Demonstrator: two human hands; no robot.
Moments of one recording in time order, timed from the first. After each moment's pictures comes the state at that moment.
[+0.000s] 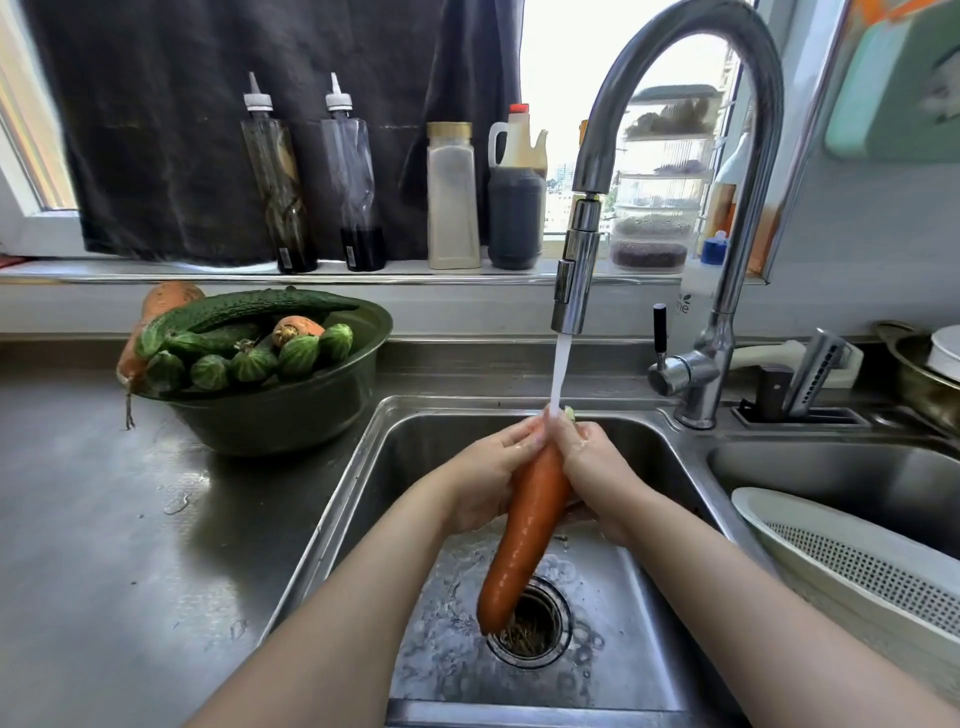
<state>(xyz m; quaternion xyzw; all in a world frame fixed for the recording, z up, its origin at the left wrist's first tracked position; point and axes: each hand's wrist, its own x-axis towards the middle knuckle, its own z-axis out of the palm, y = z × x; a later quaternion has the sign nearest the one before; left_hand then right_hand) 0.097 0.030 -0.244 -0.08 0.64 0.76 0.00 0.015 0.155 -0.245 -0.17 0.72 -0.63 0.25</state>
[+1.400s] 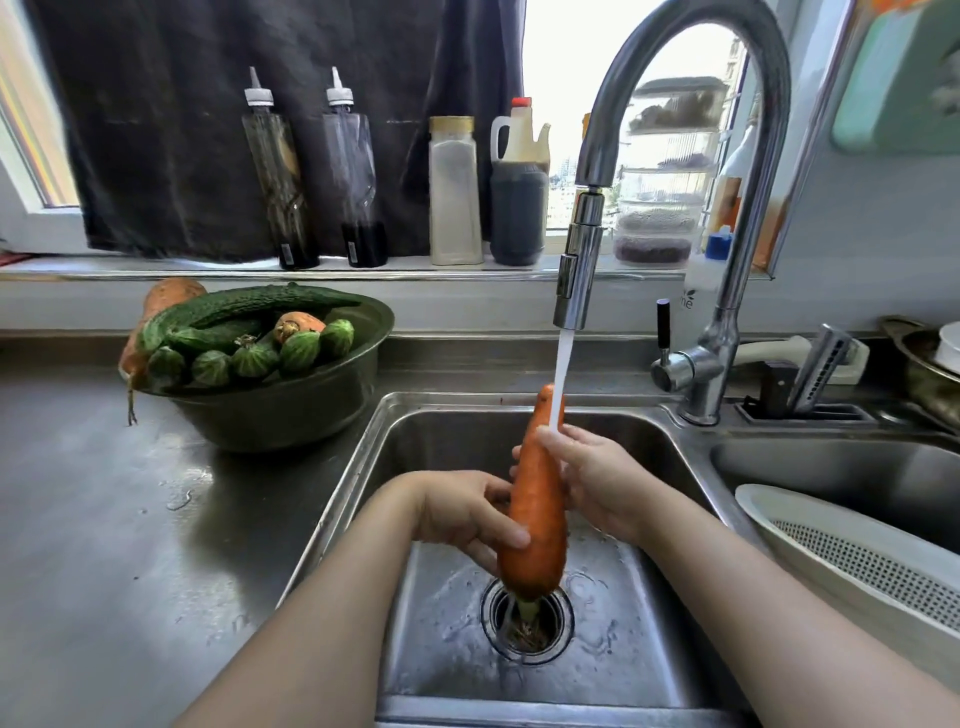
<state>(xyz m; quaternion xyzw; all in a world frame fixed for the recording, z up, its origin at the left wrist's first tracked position) 0.108 -0.010 -0.264 -0.08 0.73 0.63 0.26 0.003 0.164 -0.258 -0.23 0.59 -0.68 0.38</state>
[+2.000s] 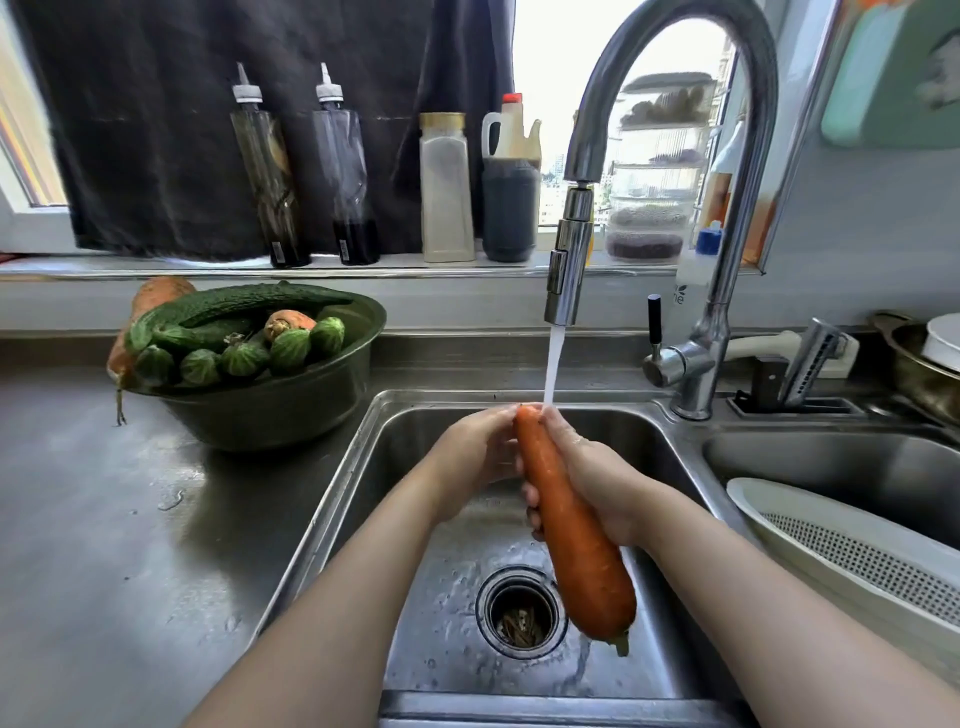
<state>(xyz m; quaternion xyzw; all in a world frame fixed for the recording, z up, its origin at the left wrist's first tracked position) 0.095 0.021 -0.245 -0.06 0.67 0.74 -0.06 0.011 0.172 -0.251 -0.23 0.61 -0.60 0.46</state>
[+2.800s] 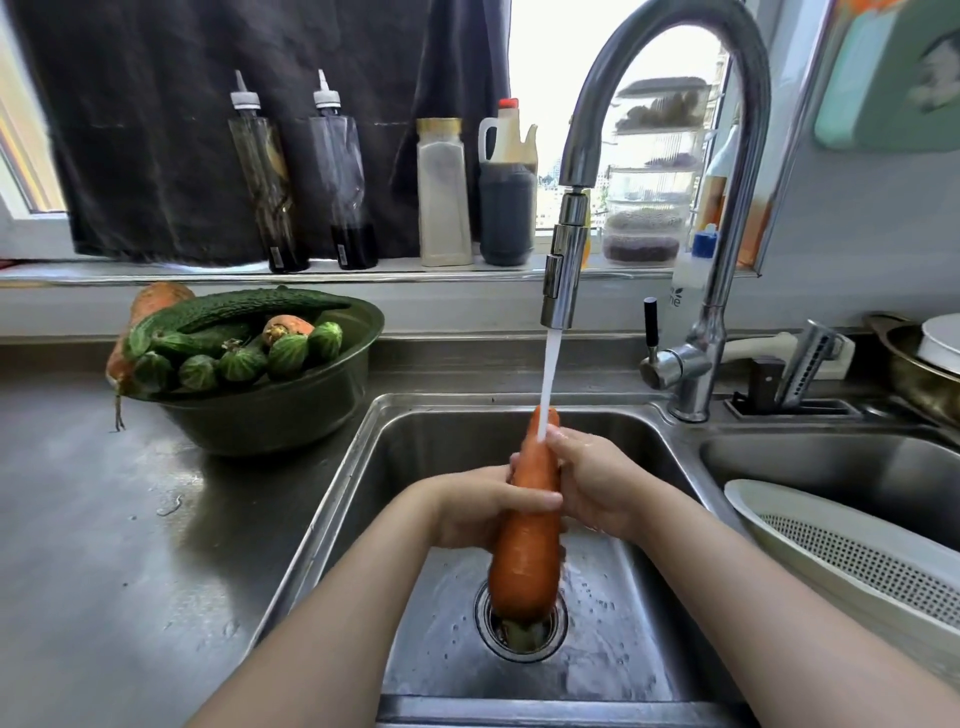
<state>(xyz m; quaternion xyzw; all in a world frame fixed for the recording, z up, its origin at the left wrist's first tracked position) 0.097 0.016 -0.265 -0.09 0.70 0.68 0.19 0.010 0.168 -0.247 -0.16 0.58 -0.68 0.41</state>
